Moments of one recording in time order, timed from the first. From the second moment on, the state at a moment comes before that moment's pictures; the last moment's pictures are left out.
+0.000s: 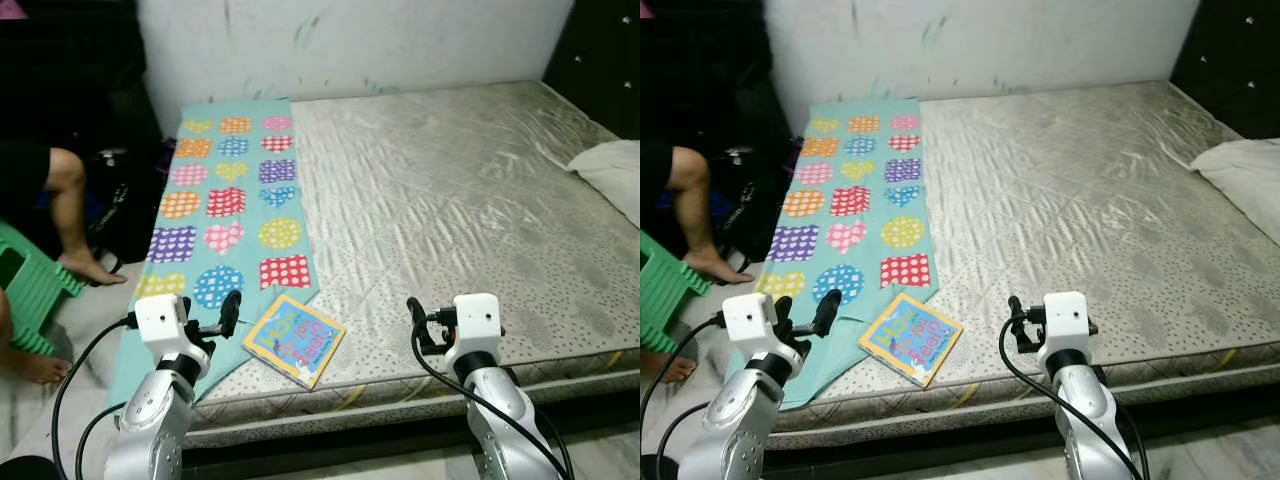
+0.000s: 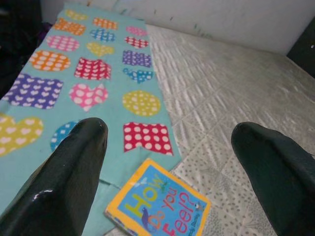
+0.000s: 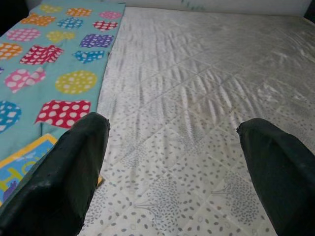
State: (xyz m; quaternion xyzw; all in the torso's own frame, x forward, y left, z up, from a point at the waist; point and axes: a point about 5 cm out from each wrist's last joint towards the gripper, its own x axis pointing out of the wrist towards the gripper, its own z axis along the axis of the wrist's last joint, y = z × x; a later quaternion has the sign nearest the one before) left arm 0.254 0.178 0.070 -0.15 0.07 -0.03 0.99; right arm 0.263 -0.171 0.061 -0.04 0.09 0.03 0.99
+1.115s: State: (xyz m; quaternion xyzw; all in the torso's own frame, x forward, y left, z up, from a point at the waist) left arm 0.262 0.182 0.058 -0.17 0.10 -0.01 0.98; right arm 0.270 -0.168 0.057 -0.04 0.10 0.04 0.99
